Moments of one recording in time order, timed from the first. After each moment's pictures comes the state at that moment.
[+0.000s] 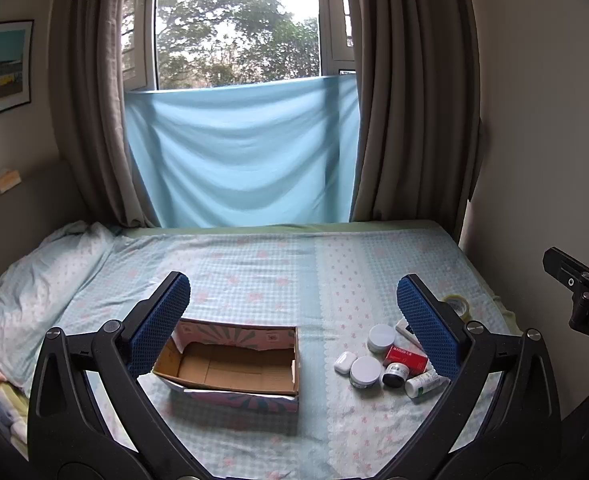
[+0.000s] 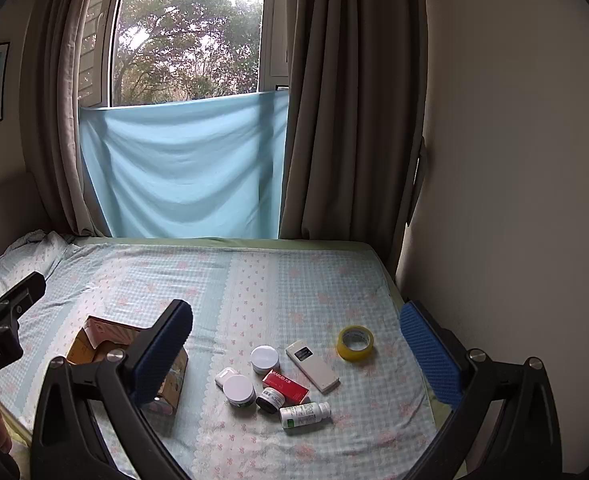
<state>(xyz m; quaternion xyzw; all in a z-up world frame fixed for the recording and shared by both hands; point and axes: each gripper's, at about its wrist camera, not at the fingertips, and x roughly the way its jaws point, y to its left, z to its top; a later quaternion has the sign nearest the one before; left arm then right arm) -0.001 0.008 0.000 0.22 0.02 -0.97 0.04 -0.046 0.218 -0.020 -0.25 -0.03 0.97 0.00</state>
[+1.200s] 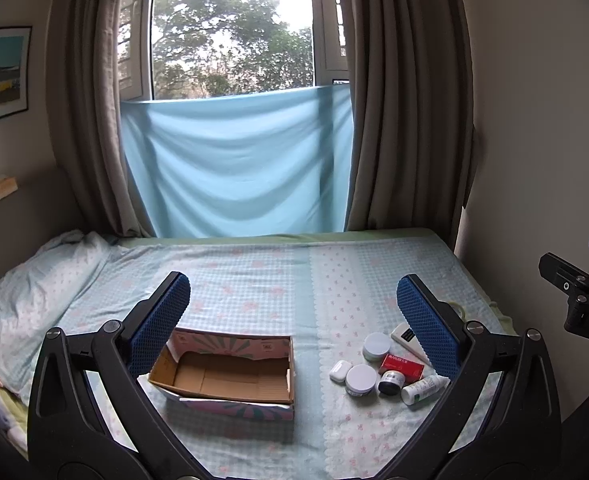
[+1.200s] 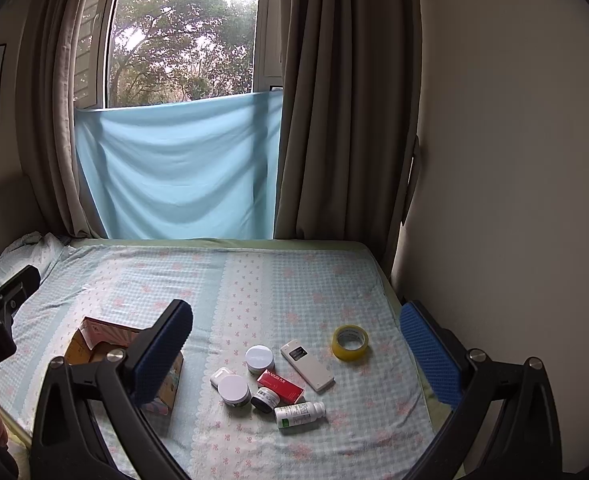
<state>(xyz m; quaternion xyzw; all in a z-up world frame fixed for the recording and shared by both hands) -0.001 0.015 0.004 0.20 0.03 -0.98 0.05 -0.041 0.228 -0.019 -0.25 -0.03 0.97 0.01</state>
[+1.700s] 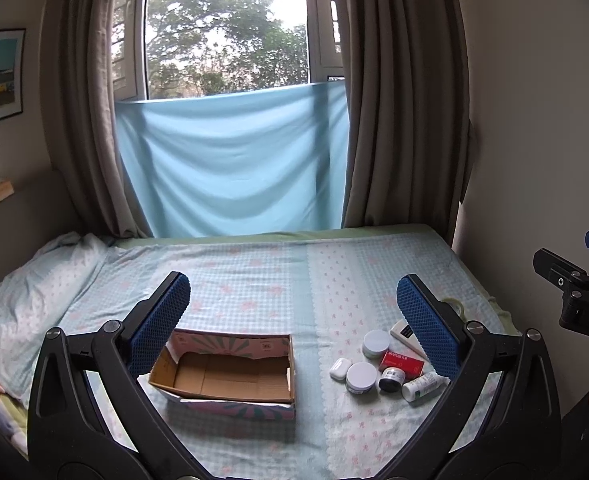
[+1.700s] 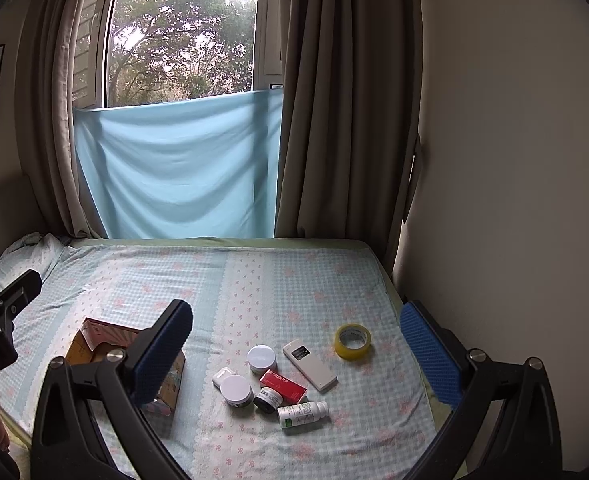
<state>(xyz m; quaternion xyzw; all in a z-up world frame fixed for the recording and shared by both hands) -0.004 0.013 0.006 0.21 0.03 -0.98 0.04 -0.046 0.223 -0.017 -0.26 -0.03 0.97 0.01</state>
